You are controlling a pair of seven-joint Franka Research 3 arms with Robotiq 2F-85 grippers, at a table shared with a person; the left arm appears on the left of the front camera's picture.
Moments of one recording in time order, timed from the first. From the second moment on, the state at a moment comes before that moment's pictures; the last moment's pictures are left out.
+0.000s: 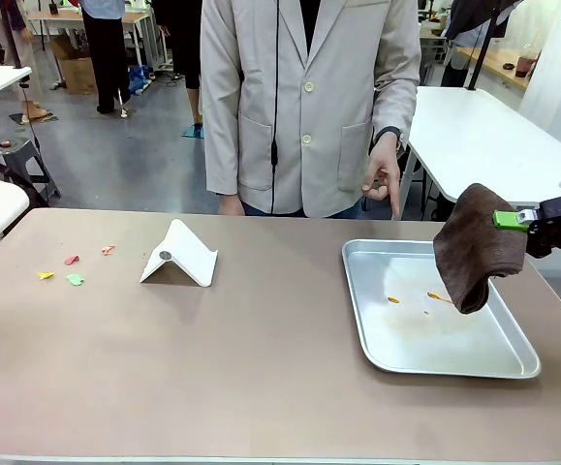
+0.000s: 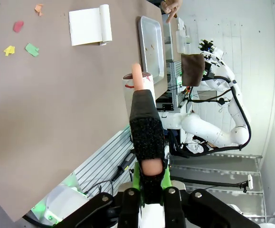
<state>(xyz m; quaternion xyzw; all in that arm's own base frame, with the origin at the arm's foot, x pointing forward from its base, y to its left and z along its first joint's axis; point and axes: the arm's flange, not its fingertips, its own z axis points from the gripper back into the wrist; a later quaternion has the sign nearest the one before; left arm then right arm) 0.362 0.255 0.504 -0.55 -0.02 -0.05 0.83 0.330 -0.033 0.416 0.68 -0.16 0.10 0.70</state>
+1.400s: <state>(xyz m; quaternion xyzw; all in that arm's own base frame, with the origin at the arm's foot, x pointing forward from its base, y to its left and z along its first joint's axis) 0.362 0.255 0.505 -0.55 -0.02 -0.05 0.83 0.364 -0.089 0.424 0.38 -0.14 0.15 0.90</state>
